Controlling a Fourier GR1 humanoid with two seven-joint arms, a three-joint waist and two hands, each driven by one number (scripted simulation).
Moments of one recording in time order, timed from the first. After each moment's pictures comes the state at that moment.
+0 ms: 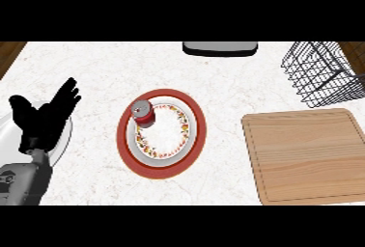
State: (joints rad) left arm -0.22 0.33 0.06 -1.39 0.14 0.01 0.23; right arm -0.15 -1.10 -0.25 -1.91 -0.36 0.01 0.18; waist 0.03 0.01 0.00
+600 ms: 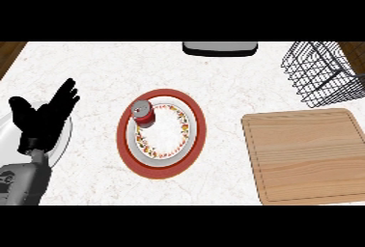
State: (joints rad) left arm -0.22 0.32 0.08 -1.38 0.12 -0.01 0.22; right arm -0.45 -0.95 -0.09 -1.37 -0.13 0.10 -0.10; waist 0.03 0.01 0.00
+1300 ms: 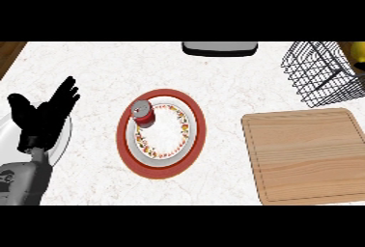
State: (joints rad) left arm -0.23 0.30 0.09 -1.40 0.11 -0.02 0.25; right arm -0.73 -0.80 -0.10 -0.80 0.05 0.06 -0.30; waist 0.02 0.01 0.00
